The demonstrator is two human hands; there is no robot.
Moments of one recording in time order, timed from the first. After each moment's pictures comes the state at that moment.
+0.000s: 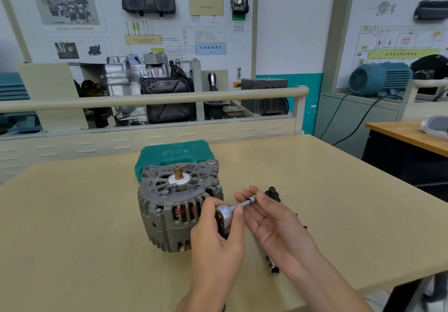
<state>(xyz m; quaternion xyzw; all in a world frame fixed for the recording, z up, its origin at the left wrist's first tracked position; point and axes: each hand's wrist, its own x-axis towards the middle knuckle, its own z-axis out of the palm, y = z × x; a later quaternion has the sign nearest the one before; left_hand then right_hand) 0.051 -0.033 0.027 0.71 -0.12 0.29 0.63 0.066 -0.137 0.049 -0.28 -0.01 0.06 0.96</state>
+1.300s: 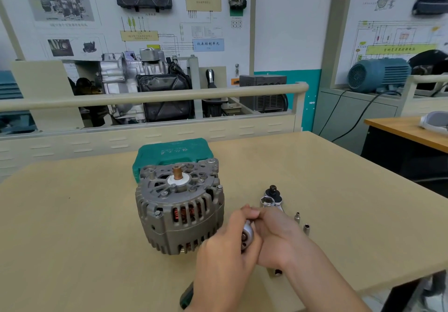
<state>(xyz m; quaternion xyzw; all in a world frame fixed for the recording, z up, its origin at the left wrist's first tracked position) 0.054 -0.031 0.010 0.83 -0.22 0.35 0.38 0.081 -0.123 0.054 -0.29 0.22 0.23 0.90</state>
